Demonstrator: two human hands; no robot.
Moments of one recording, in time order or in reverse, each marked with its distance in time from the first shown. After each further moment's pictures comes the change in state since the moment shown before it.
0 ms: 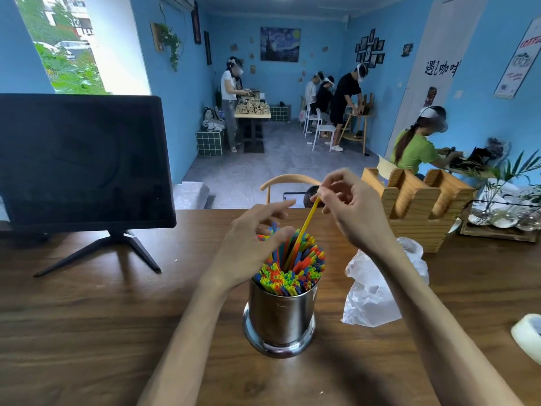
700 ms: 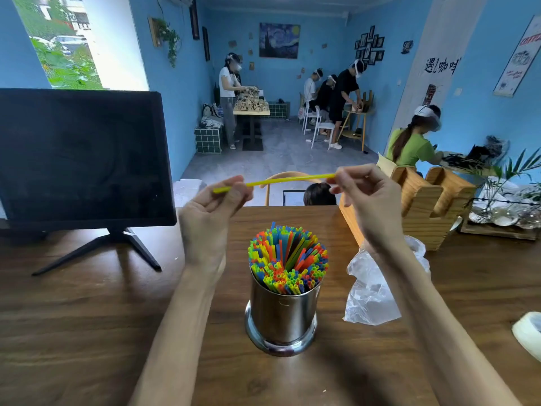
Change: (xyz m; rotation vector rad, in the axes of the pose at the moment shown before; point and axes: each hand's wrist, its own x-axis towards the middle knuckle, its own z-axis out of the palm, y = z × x) left_hand 0.001 0.024 -0.027 -0.817 0.576 -0.129; right_hand 0.000 -0.003 0.000 0.469 0.192 0.045
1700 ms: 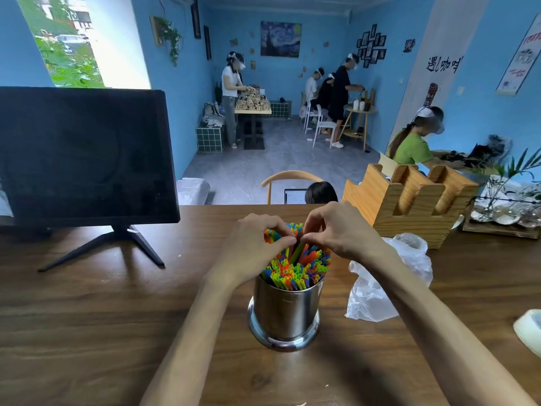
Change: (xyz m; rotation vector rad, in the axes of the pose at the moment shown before) left_hand -0.007 -0.042 -0.010 1.061 -0.564 0.090; right_hand -0.005 0.028 0.008 -1.045 -0.636 -0.045
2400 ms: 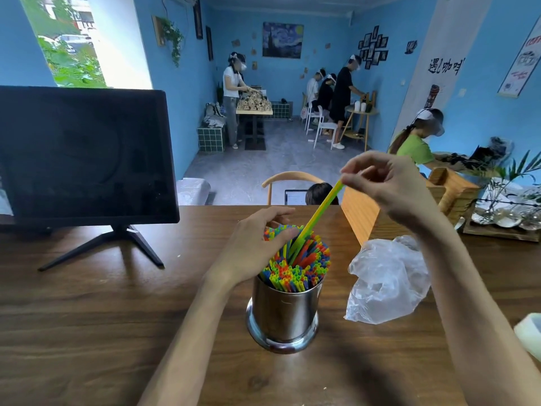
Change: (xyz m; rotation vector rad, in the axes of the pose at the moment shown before) left_hand 0.006 -0.004 0.003 -0.159 -0.028 0.012; right_hand -0.012 0.008 -0.081 0.541 0.306 -0.020
